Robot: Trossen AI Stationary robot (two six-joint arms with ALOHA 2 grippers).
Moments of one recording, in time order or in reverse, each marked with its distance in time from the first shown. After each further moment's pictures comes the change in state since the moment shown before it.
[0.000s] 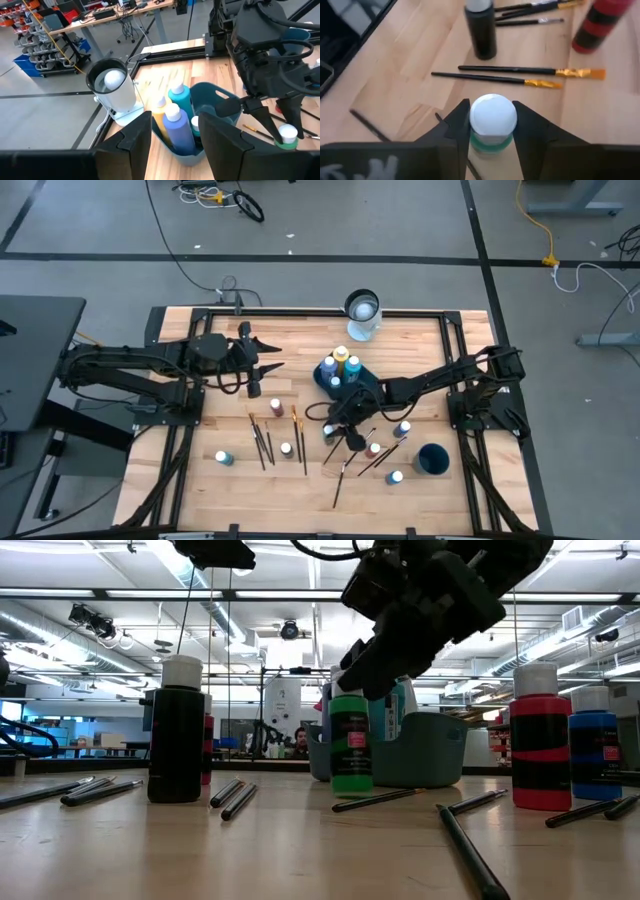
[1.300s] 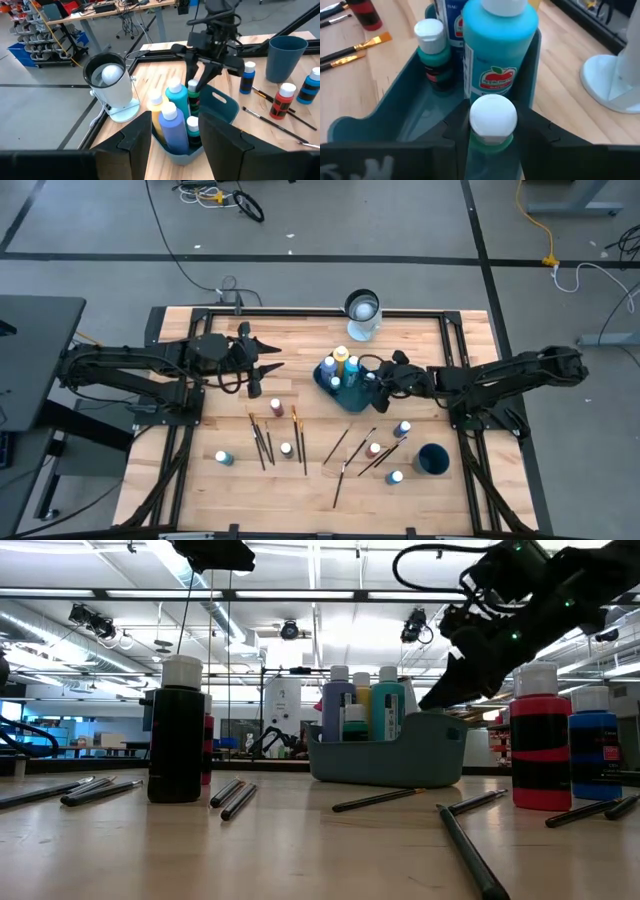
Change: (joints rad) left arm 0.000 0.000 0.001 -0.009 0.001 -0.074; right arm -0.144 -0.536 -0.481 -0.002 0.621 0.219
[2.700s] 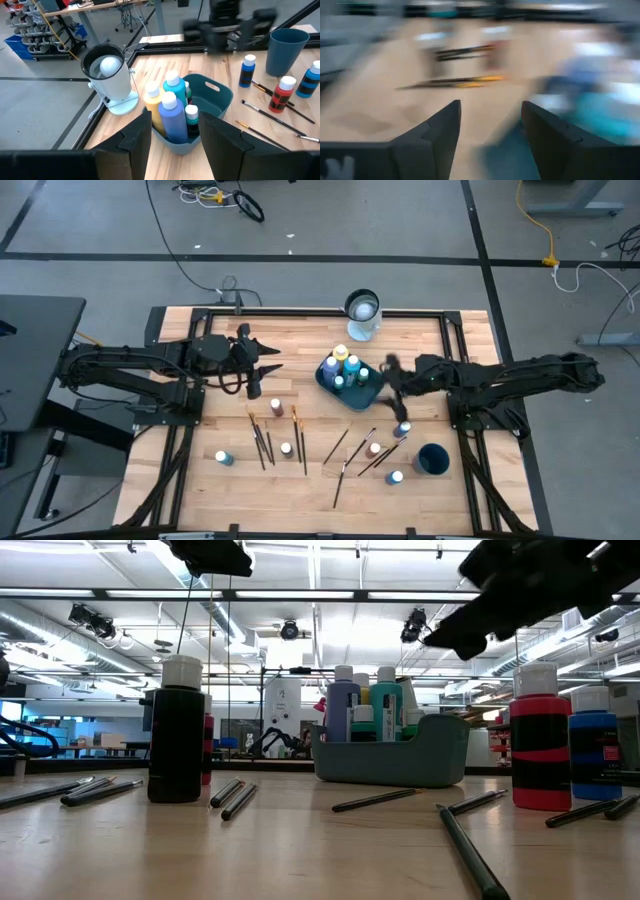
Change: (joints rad) left arm 0.000 0.000 0.000 -0.037 0.000 -0.019; right arm -0.004 -0.228 0.000 0.012 -0.550 -0.252
